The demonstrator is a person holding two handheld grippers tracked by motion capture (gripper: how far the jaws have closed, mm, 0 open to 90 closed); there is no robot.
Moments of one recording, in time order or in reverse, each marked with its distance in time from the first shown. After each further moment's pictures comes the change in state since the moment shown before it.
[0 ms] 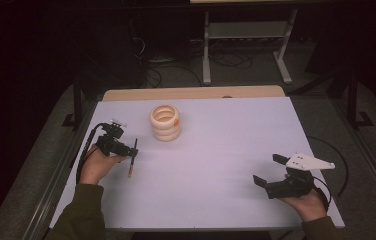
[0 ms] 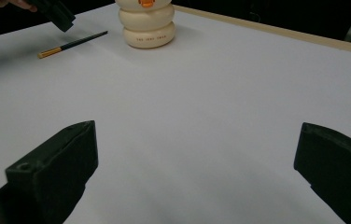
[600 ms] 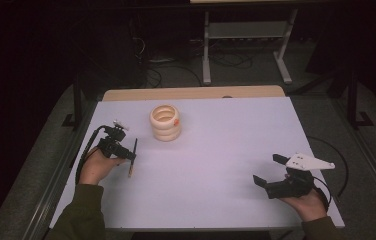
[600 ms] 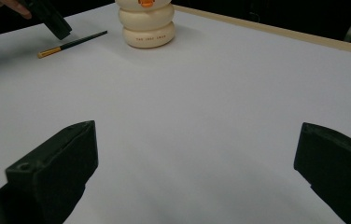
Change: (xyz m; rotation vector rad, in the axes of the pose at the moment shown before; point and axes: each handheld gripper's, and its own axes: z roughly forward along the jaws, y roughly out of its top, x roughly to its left) left arm -0.003 -0.002 0.006 0.119 -0.024 -0.023; right arm 0.000 0.000 0.000 0.001 0.000 -0.005
